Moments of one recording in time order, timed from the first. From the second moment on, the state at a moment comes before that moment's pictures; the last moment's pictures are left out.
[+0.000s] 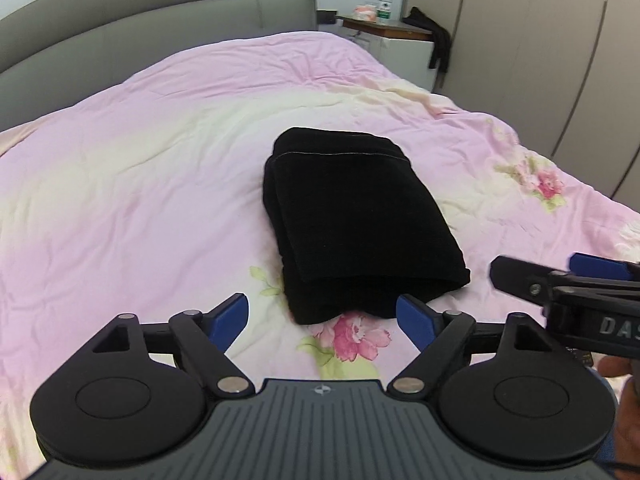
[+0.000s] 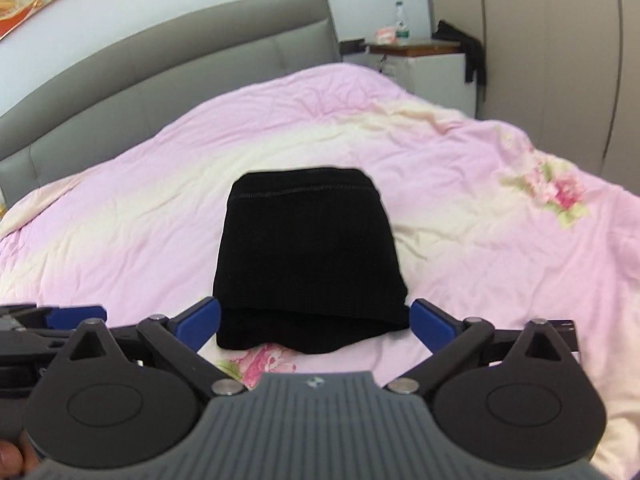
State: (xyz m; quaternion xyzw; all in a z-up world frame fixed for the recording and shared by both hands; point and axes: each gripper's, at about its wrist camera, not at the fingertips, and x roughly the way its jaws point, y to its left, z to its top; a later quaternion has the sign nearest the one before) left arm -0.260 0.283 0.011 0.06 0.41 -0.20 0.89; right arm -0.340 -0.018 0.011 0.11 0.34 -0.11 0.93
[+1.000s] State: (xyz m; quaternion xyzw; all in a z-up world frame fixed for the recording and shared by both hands) left arm -0.292 0.270 0.046 0.05 0.39 -0.17 0.90; right arm -0.380 -0.013 0.057 0.12 0.33 -0.16 0.92
